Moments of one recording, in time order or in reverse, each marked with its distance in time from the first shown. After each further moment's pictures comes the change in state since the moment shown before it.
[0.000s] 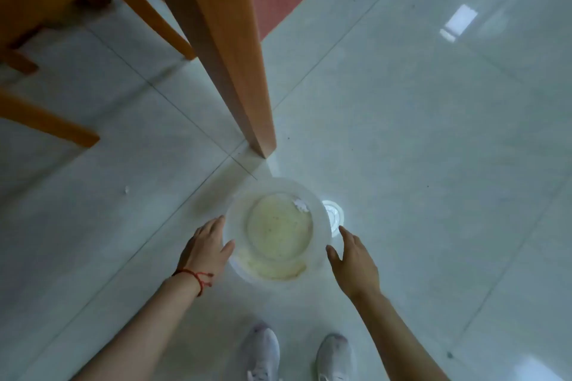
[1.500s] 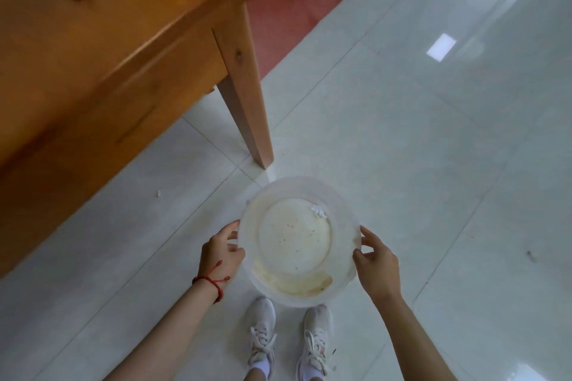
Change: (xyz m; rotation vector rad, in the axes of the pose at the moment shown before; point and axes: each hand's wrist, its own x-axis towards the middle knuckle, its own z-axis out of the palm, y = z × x) left_hand -0.197 0.088 -0.103 -0.655 0.155 -0.095; right_hand -0.174 -0.012 -0.128 0.468 0.231 0.070
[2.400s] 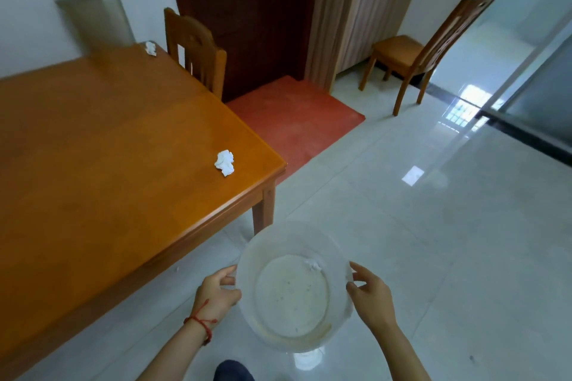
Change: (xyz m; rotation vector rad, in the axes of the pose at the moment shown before) left_hand -0.217 0.119 -0.147 -0.295 0.049 0.060; right_hand -0.201 -0.169 -0.175 -0.056 0.009 -0.309
